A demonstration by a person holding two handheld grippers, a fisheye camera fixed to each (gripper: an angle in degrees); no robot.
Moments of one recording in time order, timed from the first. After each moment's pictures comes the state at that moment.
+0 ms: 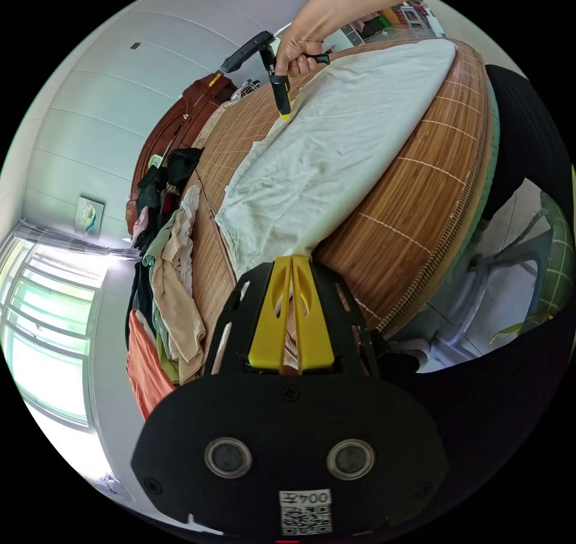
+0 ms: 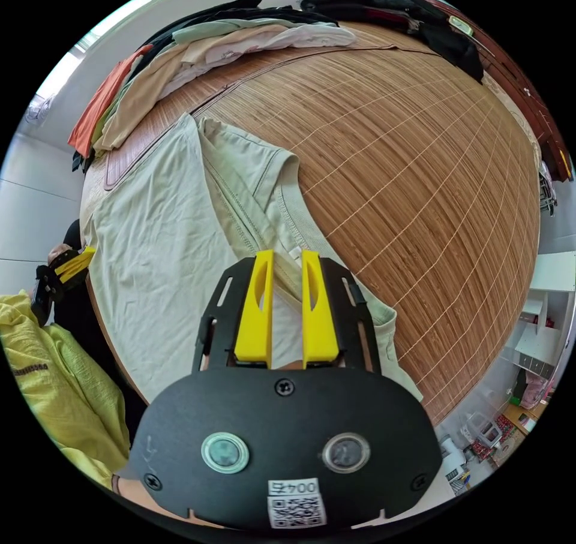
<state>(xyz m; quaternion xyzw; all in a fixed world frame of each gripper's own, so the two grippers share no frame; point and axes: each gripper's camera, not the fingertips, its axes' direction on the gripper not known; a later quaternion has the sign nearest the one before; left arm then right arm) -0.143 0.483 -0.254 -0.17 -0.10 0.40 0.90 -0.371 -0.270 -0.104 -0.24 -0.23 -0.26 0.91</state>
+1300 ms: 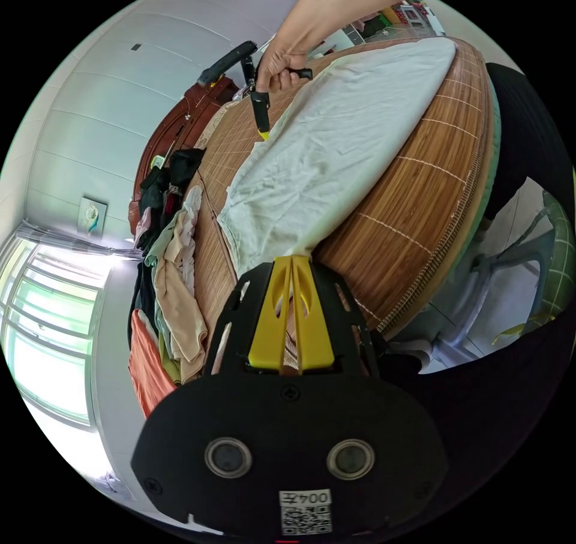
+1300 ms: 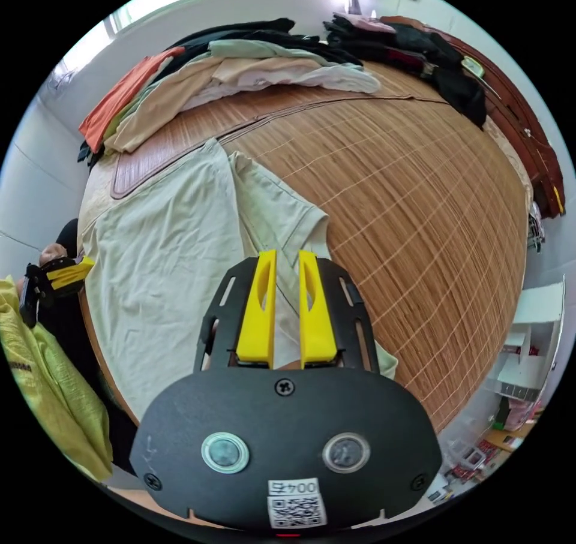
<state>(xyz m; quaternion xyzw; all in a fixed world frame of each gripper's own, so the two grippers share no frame) -0.128 0.485 -0.262 -0.16 -0.11 0.40 0.90 -0.440 -0.273 -0.137 -0.17 -0.22 -0.32 0.91</state>
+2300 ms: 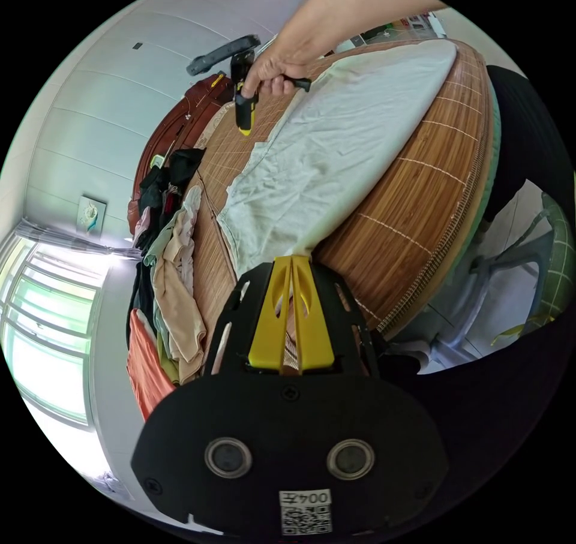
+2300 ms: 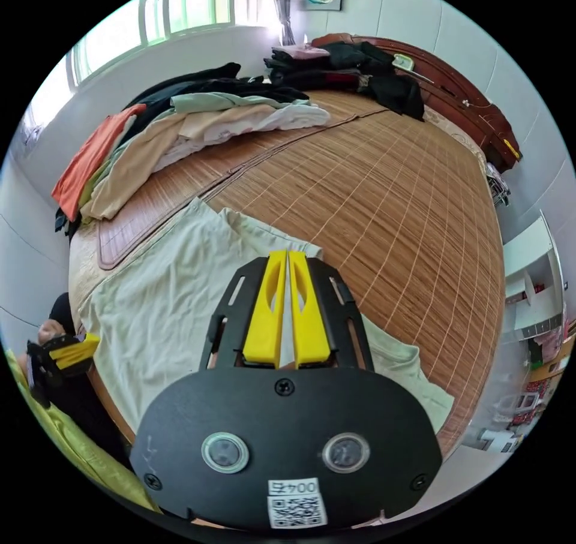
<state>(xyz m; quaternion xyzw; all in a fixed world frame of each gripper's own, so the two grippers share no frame) -0.127 0.479 -0.260 -0.16 -0.10 0.39 0.90 -0.400 -0.164 -0.178 -0.07 -0.19 -0.17 0.96</state>
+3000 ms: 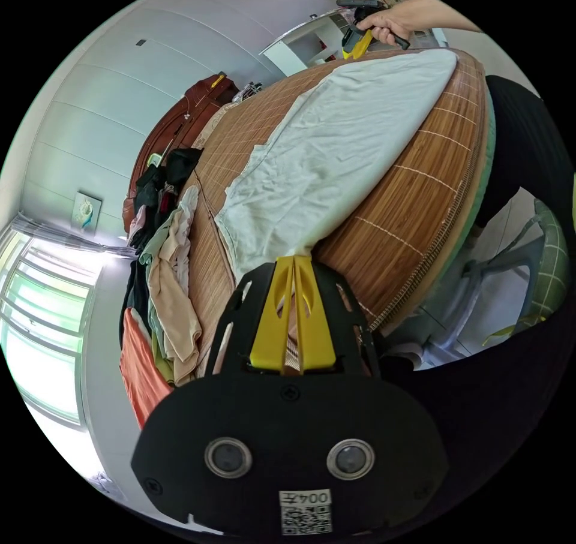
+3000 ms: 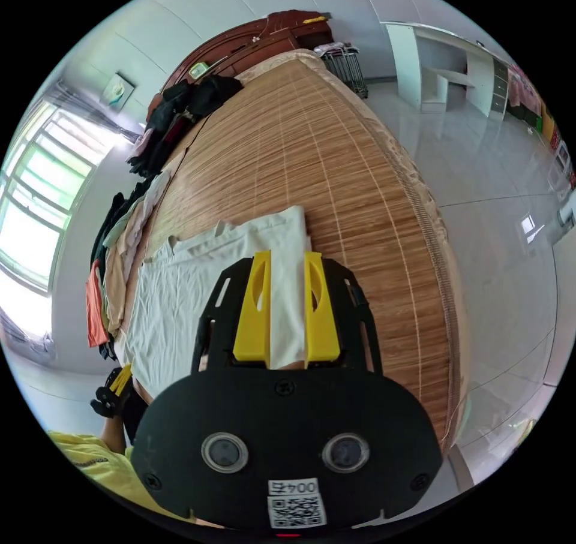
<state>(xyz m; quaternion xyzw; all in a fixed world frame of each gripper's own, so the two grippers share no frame) -0.150 0.463 -0.256 -0.17 -0.07 0.38 0.91 -0.044 0.053 -0.167 -0.13 -0.20 0.24 0.94</state>
